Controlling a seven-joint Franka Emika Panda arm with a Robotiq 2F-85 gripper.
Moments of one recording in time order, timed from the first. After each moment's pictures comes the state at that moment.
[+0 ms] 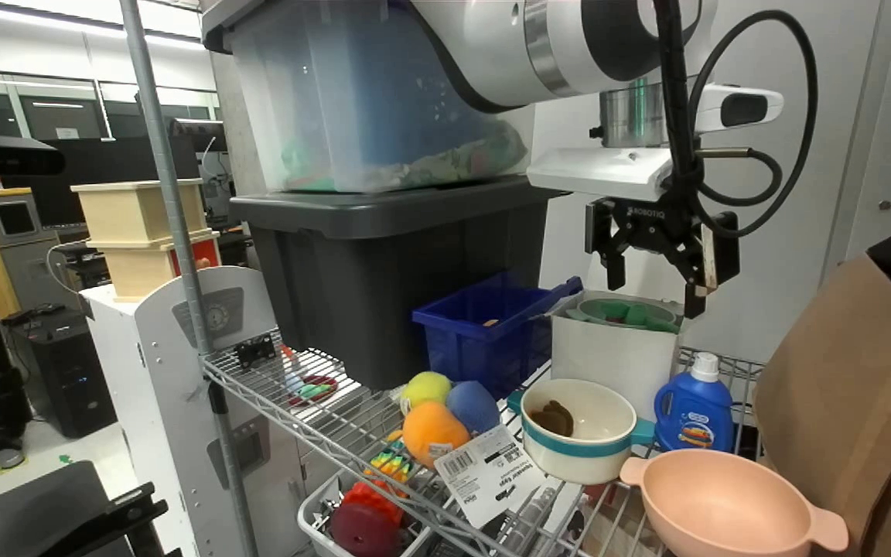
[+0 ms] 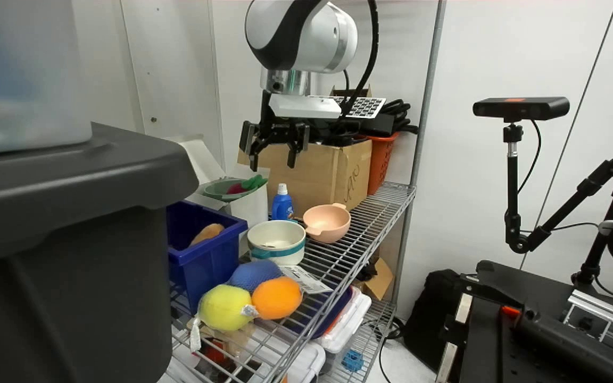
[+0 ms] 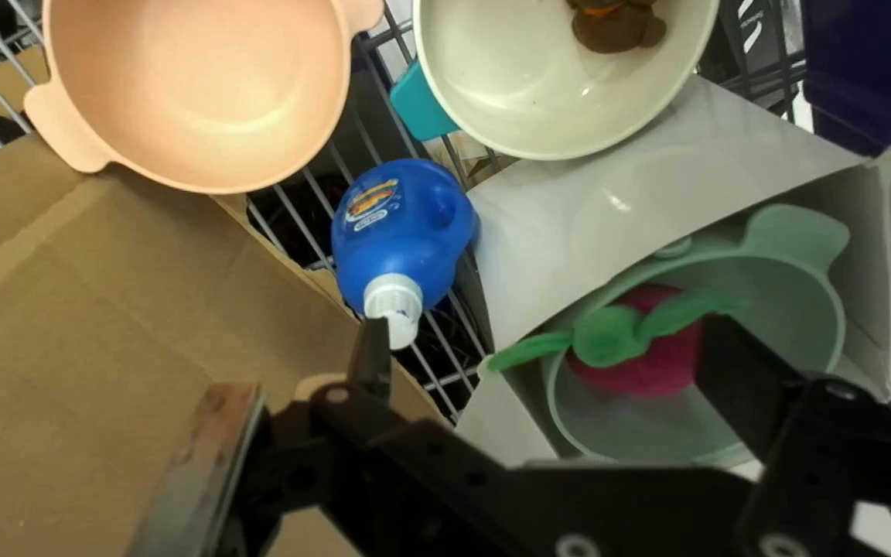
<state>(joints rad) -0.10 0.82 -0.07 -1.35 0.06 2.38 0.16</state>
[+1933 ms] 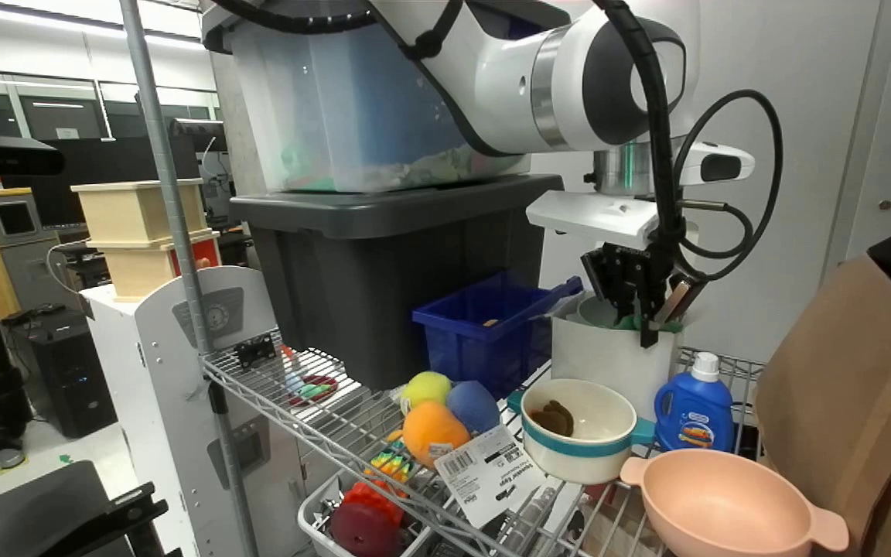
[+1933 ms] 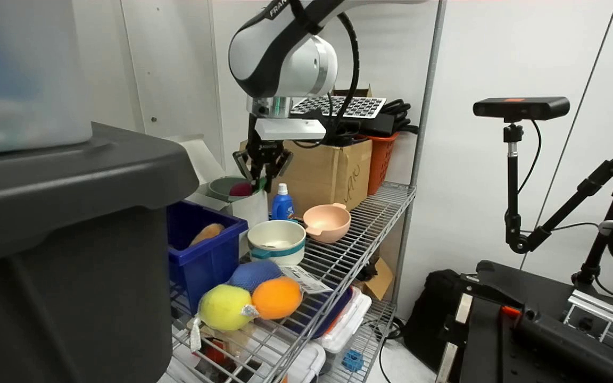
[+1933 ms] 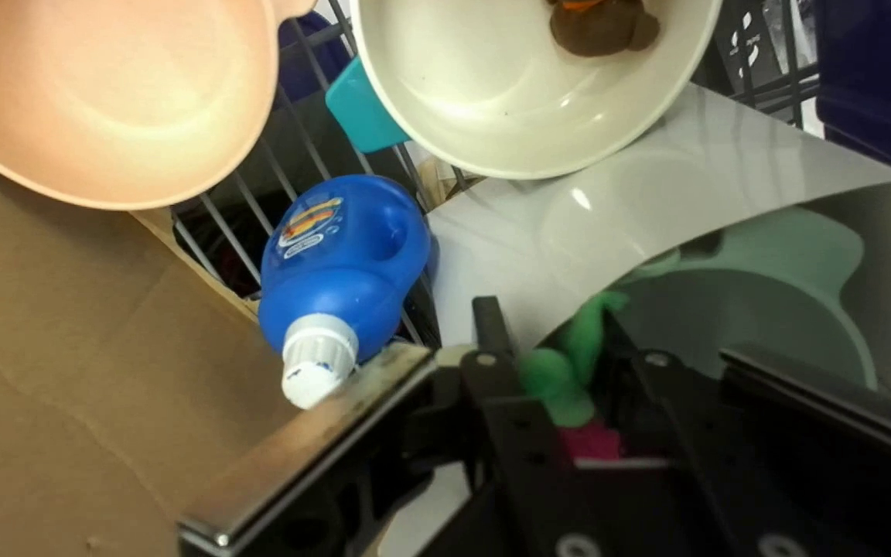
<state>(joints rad) -0.09 0.98 -0.06 -1.17 0.06 2.32 0.16</state>
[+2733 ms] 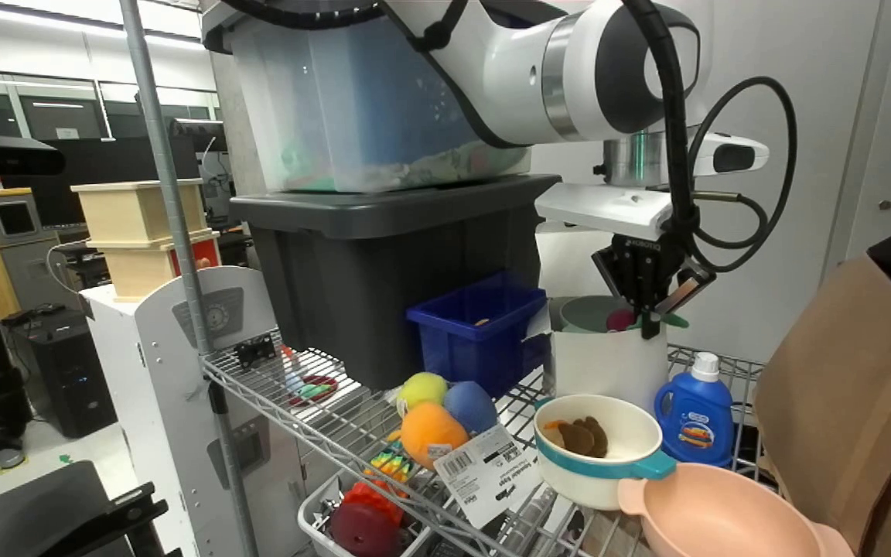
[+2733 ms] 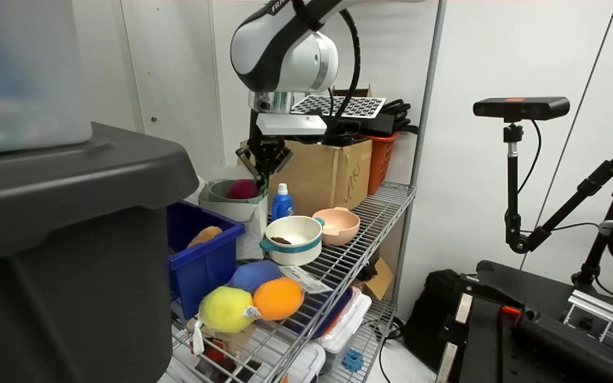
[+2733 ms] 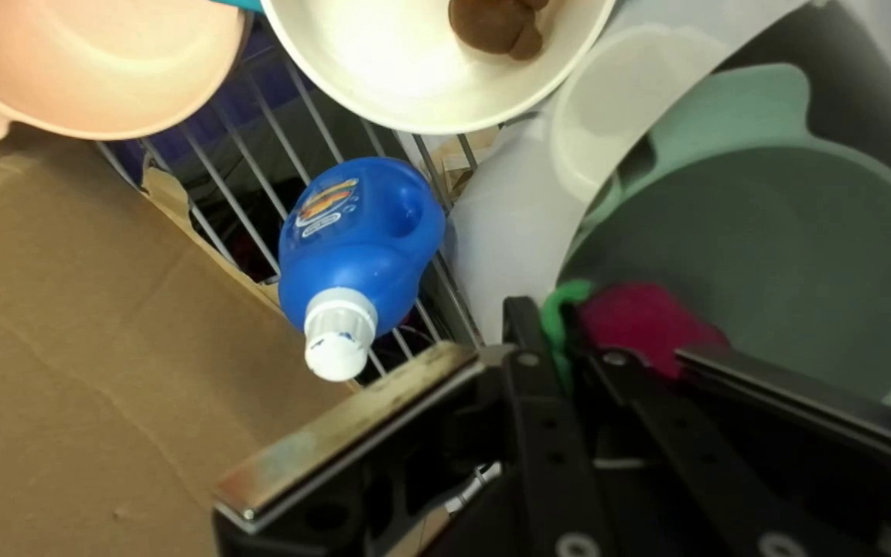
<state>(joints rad) -0.10 0.99 -0.06 -1.13 0.06 2.29 0.15</state>
